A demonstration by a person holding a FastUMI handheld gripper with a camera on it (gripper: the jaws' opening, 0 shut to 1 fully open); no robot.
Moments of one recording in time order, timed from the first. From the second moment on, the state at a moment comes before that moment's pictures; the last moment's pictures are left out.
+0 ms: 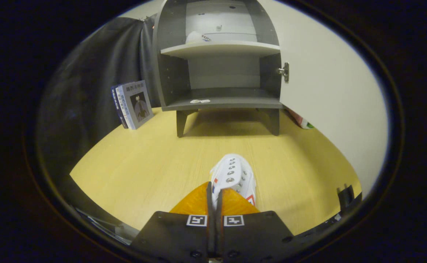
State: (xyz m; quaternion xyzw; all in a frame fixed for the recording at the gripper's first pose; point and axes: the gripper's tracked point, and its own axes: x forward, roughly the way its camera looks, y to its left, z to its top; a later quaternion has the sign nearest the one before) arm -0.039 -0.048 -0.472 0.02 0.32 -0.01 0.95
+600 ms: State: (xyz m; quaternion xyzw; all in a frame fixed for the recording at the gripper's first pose) arm 0.029 -0.070 -0.260 0.01 0.24 0.01 0.97
